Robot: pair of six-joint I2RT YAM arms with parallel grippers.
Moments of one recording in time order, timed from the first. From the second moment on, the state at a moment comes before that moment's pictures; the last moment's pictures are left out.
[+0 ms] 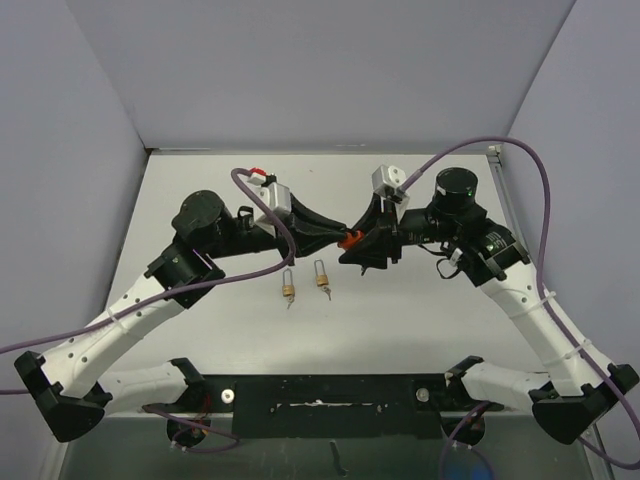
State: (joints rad) left arm -0.84 1.12 1.19 0.08 0.65 -0.09; right arm 0.55 1.12 1.31 -0.36 -1.07 -0.04
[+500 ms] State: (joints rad) left arm -0.85 1.22 1.08 -0.01 0.70 -0.12; right arm 0.66 1.11 1.30 -0.71 -0.71 -0.13
